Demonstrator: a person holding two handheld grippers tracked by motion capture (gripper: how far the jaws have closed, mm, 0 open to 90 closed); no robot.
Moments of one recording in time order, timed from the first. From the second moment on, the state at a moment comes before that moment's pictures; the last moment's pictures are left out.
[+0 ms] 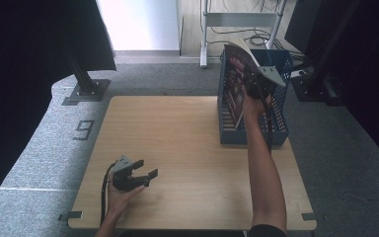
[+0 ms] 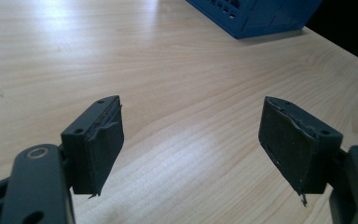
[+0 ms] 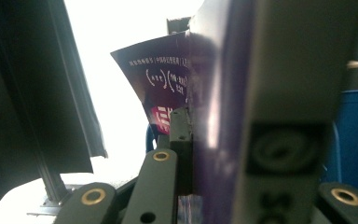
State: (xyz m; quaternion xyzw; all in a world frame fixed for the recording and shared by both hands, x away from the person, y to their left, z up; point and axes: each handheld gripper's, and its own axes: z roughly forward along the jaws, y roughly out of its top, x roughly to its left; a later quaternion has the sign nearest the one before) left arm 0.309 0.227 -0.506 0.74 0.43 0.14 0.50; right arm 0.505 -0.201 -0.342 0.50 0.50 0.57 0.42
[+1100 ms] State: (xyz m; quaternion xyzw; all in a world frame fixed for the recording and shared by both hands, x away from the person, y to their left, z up) left arm 0.308 0.227 -0.510 0.75 0.43 0.14 0.49; right arm 0.523 -0.173 -0.406 0.49 0.54 0.53 0.43
